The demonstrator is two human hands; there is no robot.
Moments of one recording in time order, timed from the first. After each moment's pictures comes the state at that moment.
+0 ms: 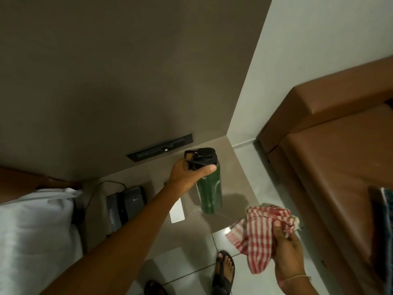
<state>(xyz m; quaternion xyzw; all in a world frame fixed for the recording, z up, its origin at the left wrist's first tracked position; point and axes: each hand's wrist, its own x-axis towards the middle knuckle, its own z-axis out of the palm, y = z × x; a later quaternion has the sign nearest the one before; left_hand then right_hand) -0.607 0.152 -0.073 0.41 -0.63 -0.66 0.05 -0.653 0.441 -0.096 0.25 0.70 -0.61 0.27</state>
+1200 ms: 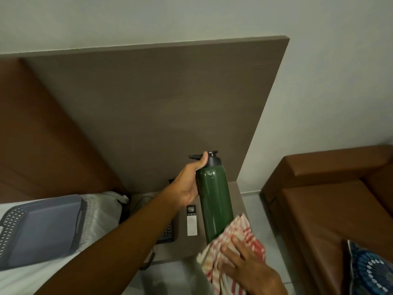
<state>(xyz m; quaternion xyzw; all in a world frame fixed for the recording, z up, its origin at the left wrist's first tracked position) -0.509 0.208 0.259 0.33 -0.42 -0.84 0.11 -0.576 0.450 0.204 -0.76 0.61 0.15 0.17</state>
